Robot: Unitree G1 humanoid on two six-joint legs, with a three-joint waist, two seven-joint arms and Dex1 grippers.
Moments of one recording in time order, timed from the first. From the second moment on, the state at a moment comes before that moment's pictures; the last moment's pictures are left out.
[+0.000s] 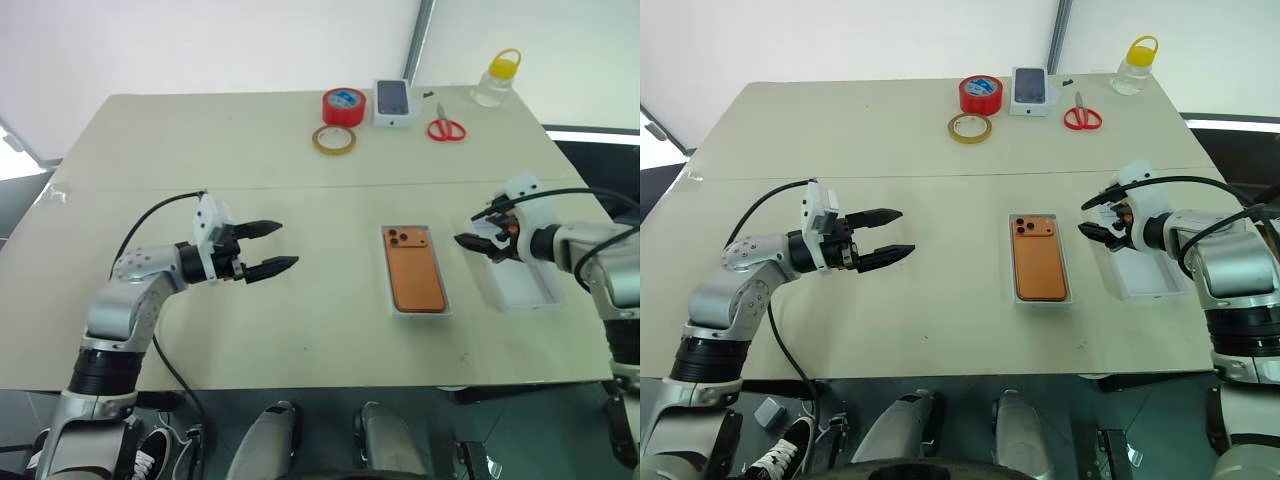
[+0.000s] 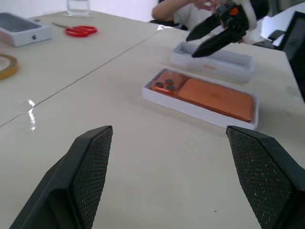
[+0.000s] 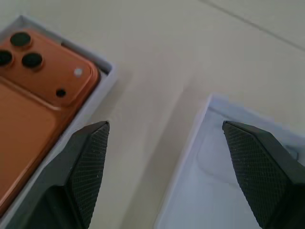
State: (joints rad) left arm -0.38 0.57 0.03 -0.08 -0.49 0.37 -1.09; right arm -0.51 -0.92 -0.03 -0.05 0.28 1.05 0.67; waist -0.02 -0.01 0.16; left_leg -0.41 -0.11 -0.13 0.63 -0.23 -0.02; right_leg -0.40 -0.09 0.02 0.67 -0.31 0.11
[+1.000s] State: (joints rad) left arm -0.32 0.58 0.03 -0.10 -0.49 0.27 -1.14; right arm -0.41 -0.84 -0.17 -0.27 0.35 1.41 0.50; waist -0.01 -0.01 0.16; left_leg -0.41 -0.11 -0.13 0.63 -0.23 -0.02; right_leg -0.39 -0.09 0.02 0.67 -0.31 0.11
